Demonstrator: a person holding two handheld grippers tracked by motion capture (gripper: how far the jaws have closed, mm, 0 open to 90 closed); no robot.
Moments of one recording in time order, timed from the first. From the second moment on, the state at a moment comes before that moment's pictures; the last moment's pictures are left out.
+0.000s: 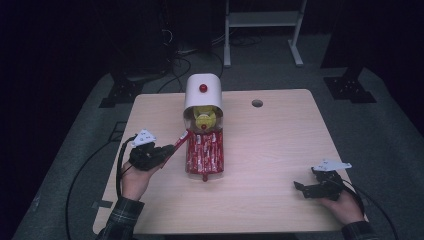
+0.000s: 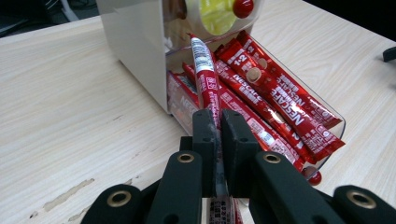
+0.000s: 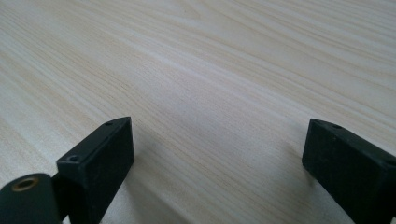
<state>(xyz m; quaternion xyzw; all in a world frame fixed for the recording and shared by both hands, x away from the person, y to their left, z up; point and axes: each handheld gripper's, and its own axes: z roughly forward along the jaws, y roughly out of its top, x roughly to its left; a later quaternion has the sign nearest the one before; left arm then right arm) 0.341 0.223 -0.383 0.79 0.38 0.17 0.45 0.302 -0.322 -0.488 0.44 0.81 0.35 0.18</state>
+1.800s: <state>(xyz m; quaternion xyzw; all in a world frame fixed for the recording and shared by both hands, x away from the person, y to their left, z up) 0.383 0.231 -0.451 0.80 0.45 0.16 0.37 0.302 -0.322 -0.488 0.44 0.81 0.35 0.18</state>
